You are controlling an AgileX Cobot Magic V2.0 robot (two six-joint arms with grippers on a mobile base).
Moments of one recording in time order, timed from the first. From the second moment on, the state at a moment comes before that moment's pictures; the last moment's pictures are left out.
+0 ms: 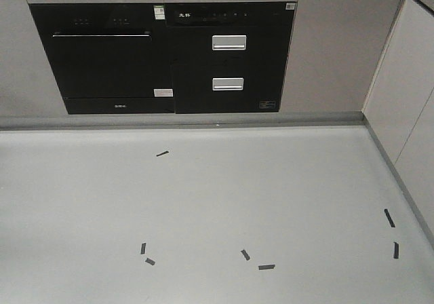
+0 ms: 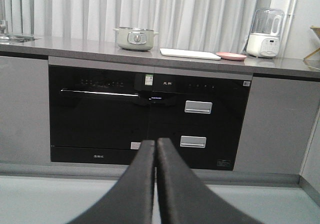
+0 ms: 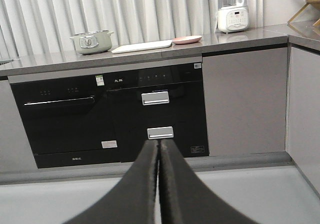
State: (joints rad) left arm -0.02 -0.01 0.03 0.17 0.03 -0.32; right arm 0.07 -0.01 0.03 -0.26 0.04 0.39
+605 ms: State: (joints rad) left arm -0.02 -0.01 0.03 0.17 0.03 -0.32; right arm 0.07 -0.01 0.03 -0.26 0.04 0.39
